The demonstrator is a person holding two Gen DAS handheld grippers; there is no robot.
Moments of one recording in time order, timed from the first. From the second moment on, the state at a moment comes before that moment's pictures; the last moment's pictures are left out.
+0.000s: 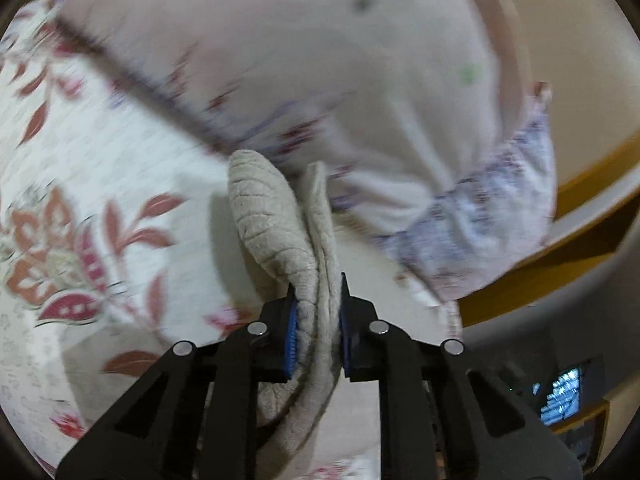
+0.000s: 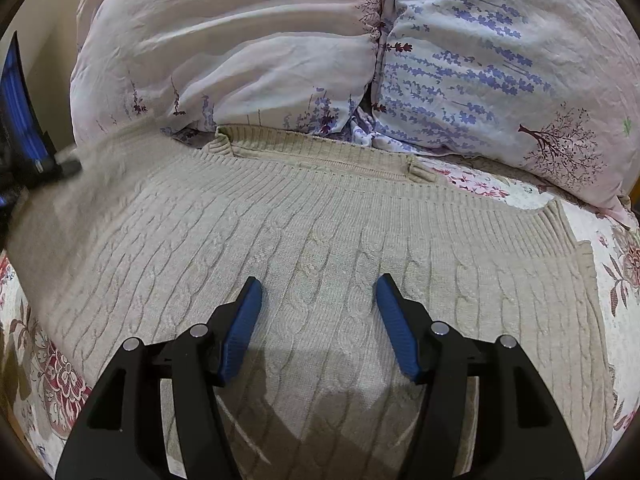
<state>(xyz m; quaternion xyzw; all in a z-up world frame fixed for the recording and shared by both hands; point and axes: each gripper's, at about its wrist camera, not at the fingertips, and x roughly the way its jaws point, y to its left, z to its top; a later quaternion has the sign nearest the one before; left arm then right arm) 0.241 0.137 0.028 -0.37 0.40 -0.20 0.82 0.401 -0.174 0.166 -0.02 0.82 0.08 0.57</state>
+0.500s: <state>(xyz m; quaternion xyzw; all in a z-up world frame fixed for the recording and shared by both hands) 0.241 0.022 0.097 -0.34 0.36 -0.34 0.80 0.425 -0.229 0.186 0.09 0.81 0.04 0.58</state>
